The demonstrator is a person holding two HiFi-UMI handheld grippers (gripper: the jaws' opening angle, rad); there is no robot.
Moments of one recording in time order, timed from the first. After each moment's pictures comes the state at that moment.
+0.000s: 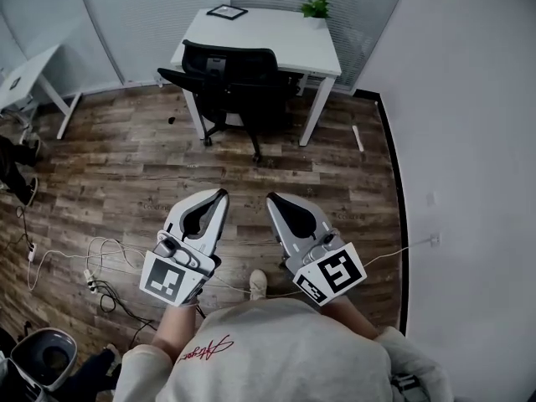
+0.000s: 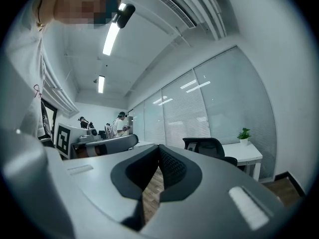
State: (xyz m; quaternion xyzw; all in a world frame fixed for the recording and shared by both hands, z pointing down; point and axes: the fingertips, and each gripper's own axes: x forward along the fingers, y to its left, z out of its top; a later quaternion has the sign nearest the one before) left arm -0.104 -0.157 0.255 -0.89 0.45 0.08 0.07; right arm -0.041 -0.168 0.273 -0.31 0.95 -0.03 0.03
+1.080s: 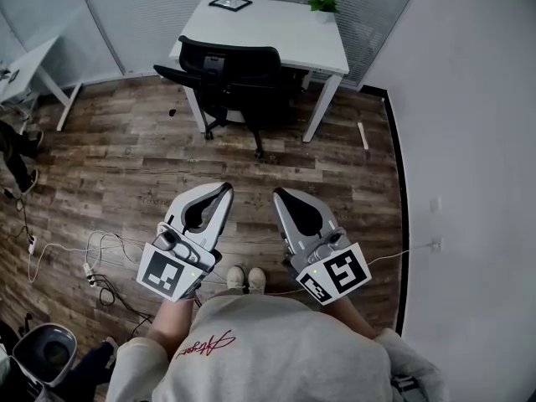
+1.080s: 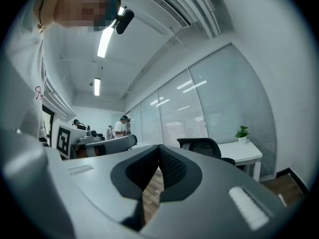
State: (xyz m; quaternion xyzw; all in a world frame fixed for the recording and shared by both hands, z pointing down) left arm -0.093 -0.212 0.251 -0.89 0.44 0.08 0.07; right arm -0.028 -0.223 0.275 -0.32 0.95 -0.05 0.05
